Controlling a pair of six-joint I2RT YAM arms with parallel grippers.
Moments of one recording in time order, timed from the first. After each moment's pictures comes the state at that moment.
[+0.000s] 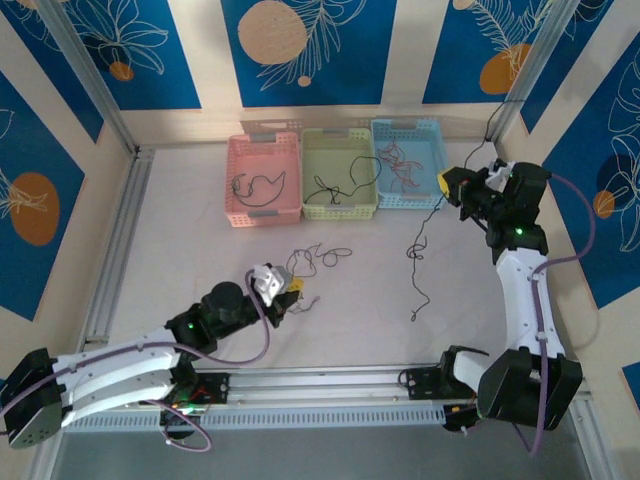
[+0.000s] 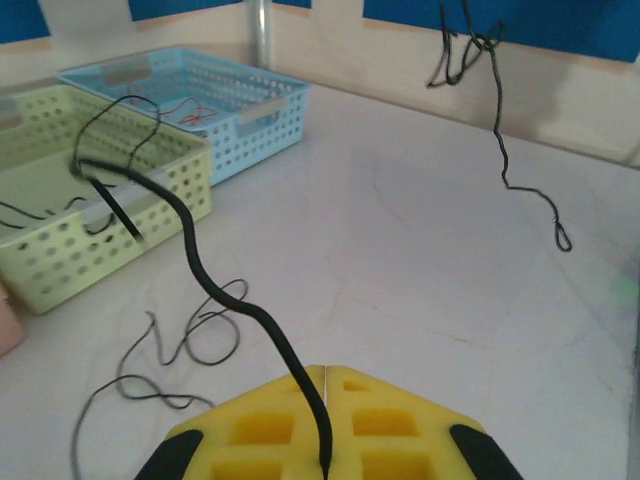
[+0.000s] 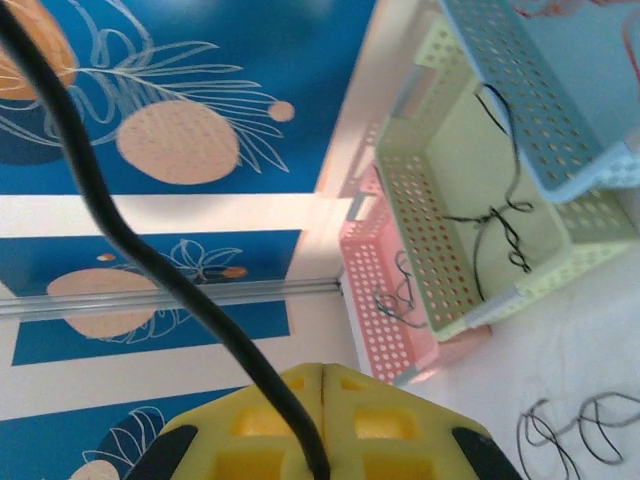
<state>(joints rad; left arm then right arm) -1.01 0.81 0.32 0.27 -0.05 -0.04 -0.22 1.12 0.98 -0.24 -0.75 1.22</state>
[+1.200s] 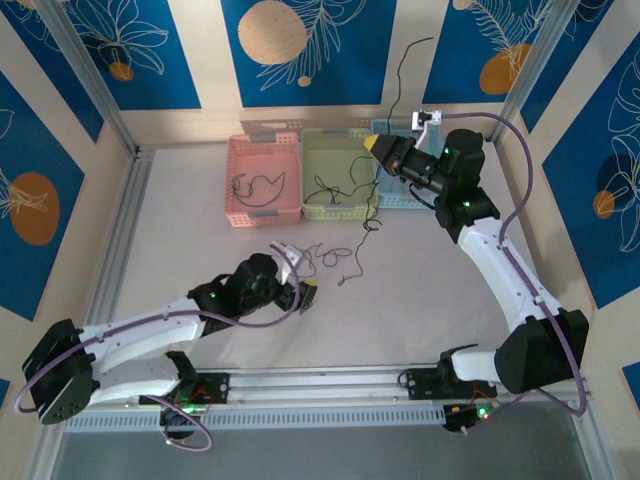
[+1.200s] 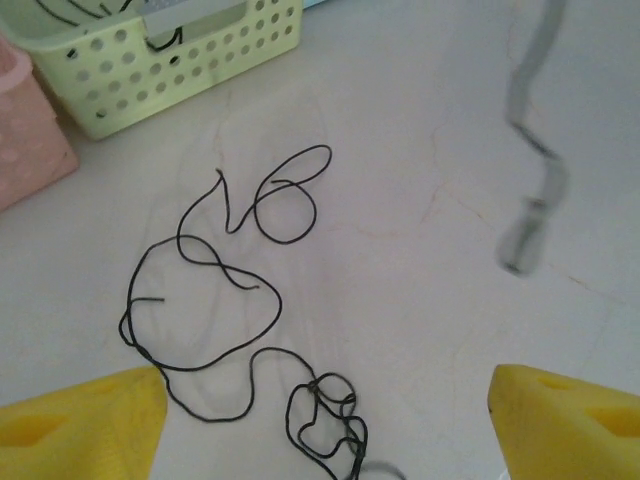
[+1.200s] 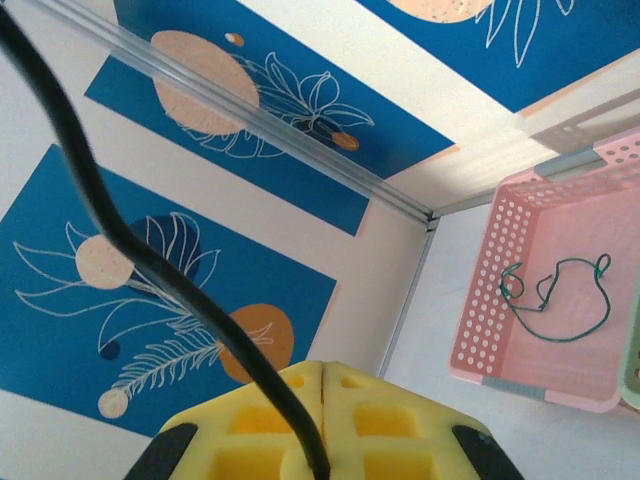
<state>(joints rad) -0.93 1.09 0.61 -0.11 -0.11 -0.21 0.24 1.31 1.20 0.08 -0.65 1.00</state>
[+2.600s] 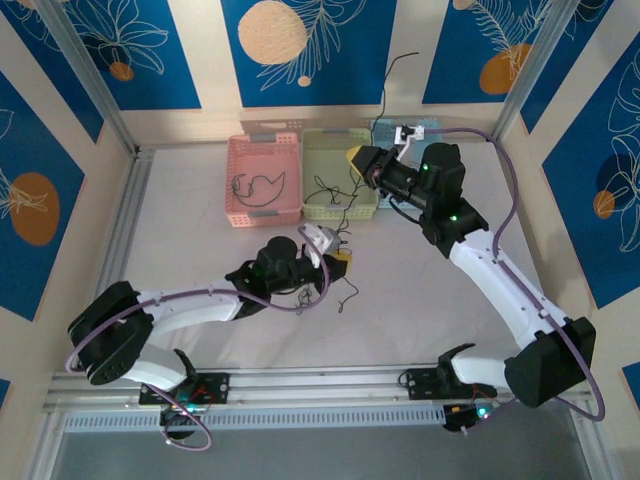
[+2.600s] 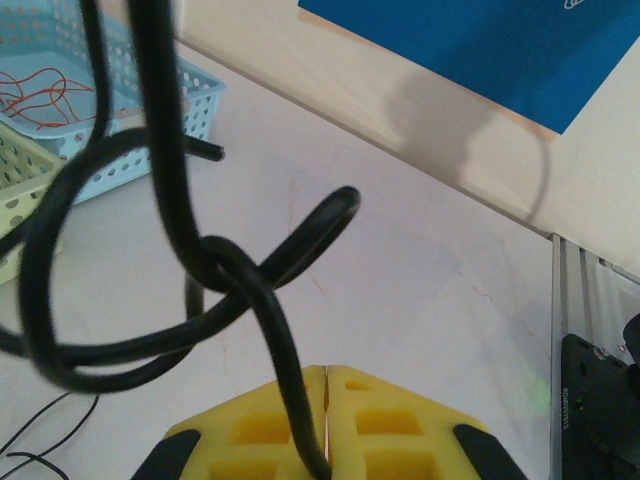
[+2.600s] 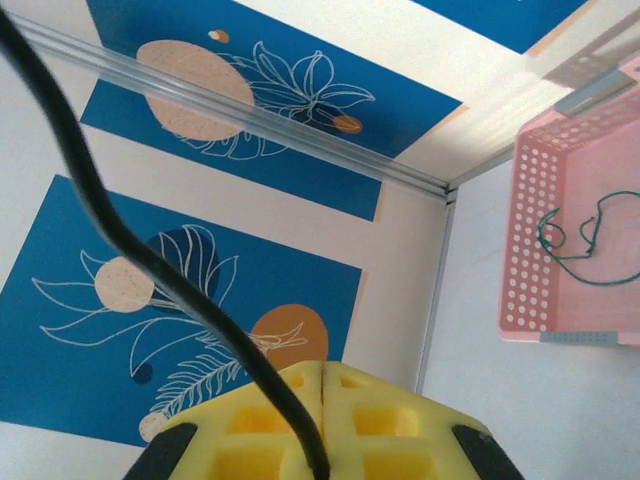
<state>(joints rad) -0.93 1.42 0.71 0.47 0.23 -0.26 0.39 1.24 1.16 0.02 -0.46 1.16</state>
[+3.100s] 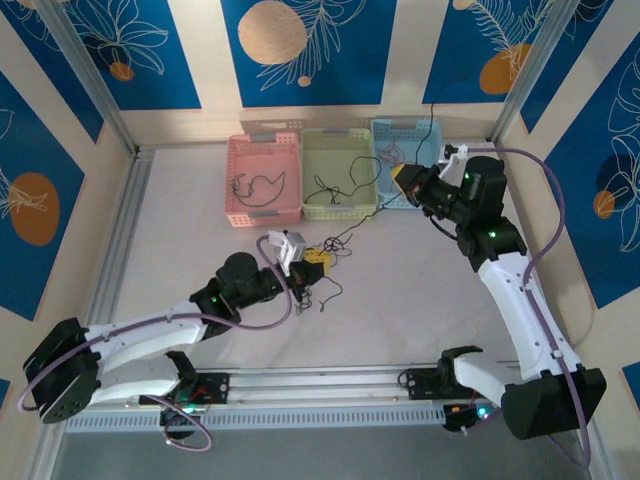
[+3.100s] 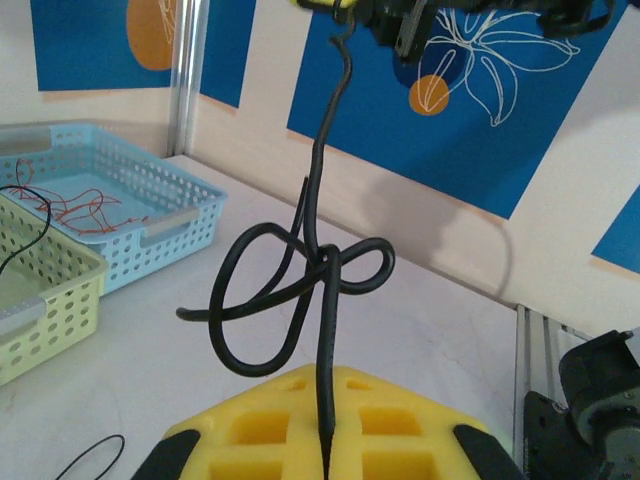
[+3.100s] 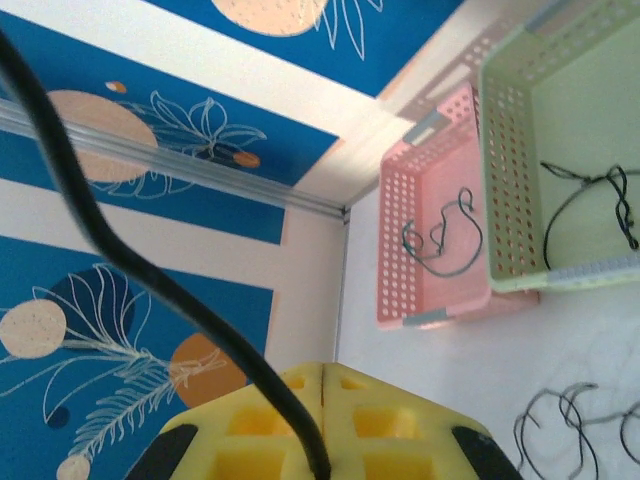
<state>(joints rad) -0.93 1.09 0.53 0.53 0.19 -0.26 0.13 1.07 1.07 -0.26 -0.57 1.04</state>
